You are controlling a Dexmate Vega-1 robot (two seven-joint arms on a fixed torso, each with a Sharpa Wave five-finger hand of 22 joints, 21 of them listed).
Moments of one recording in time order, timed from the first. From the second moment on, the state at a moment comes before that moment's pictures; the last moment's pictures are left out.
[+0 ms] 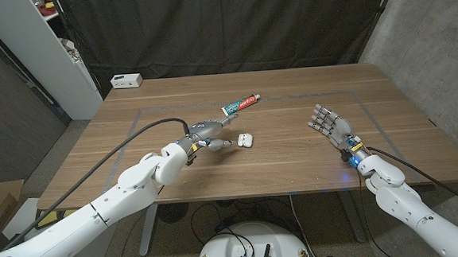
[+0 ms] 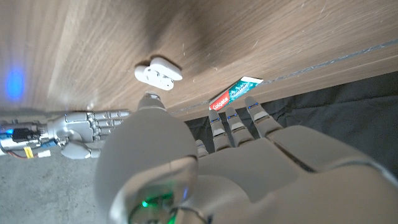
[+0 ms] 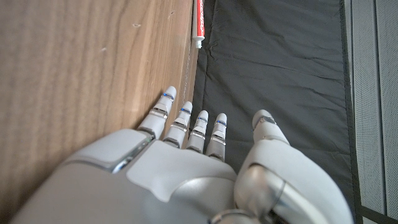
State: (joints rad) left arm 0.96 0.85 0.62 -1.97 0.65 0.20 0.03; left_hand 0.87 0.15 -0.04 0.11 0.30 -0.17 -0.21 0.19 0.18 0.11 -0.08 0.33 0.25 0.11 -0.04 0.24 0.19 0.10 0.11 0.26 0.20; right arm -1.08 -0.59 -0.28 -1.26 0.85 0.35 0.31; right_hand 0.38 0.16 0.36 -0.13 0.19 0.32 -0.15 0.20 0.20 0.27 -0.06 0.20 0.20 0.26 -0.04 0.21 0.19 0.34 0.08 0.19 0.17
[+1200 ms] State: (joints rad) left arm 0.98 0.72 0.50 -1.93 0.22 0.08 0.22; left_hand 0.76 0.10 -0.10 0.10 0.23 0.20 -0.18 0.29 0.19 0.16 -0.07 0.33 0.25 0.19 -0.04 0.22 0.19 0.16 0.14 0.27 0.20; right arm -1.02 -0.68 -0.29 -1.38 0.83 0.20 0.29; right_hand 0.37 0.15 0.36 -0.13 0.19 0.32 -0.15 0.20 0.20 0.27 -0.06 0.20 0.20 0.26 -0.04 0.21 0.19 0.33 0.08 0.19 0.17
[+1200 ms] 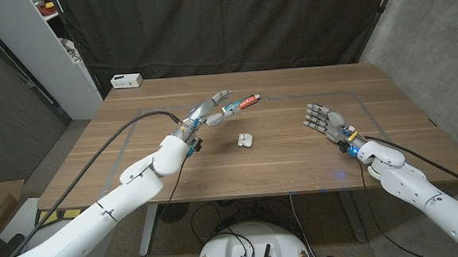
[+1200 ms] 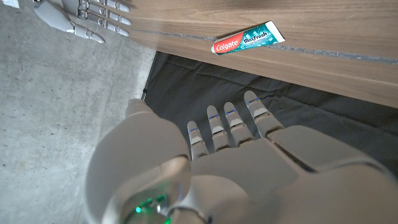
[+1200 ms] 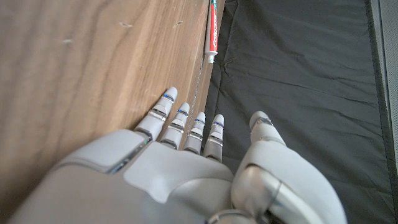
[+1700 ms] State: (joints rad) left arm 0.91 0.72 0.56 -1.89 0.18 0.18 0.15; left_hand 0.73 0.10 -0.13 0.11 0.26 0.08 -0.15 0.19 0.19 0.05 -0.05 0.27 0.25 0.02 -0.03 0.19 0.19 0.09 0.11 0.22 0.19; right arm -0.99 -0.67 -0.30 -1.38 0.82 0.20 0.27; right_hand 0.37 0.15 0.36 -0.13 0.19 0.32 -0.15 0.20 0.20 0.27 -0.06 0.20 0.20 0.26 -0.04 0.21 0.19 0.33 0.08 0.19 0.17
